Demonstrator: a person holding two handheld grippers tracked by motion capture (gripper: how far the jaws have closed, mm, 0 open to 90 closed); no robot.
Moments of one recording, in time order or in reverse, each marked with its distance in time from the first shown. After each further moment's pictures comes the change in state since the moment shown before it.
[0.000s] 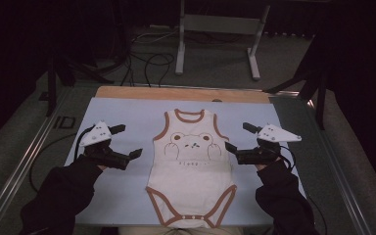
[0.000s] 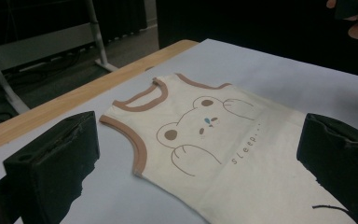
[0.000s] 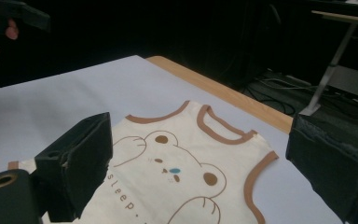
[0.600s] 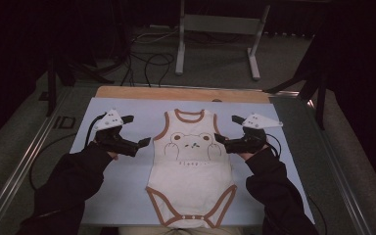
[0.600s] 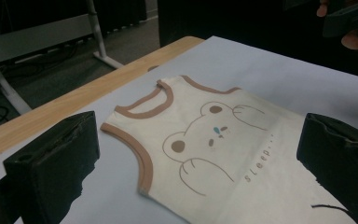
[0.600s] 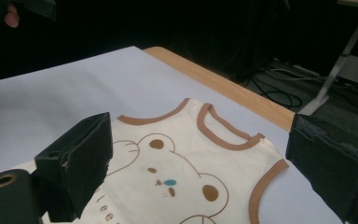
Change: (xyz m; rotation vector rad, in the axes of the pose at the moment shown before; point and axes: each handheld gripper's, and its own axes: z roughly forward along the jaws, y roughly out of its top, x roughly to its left) left arm 0.014 0.020 0.033 0.037 -0.007 -0.007; right arm -0.012 0.005 0.045 0.052 0.011 0.004
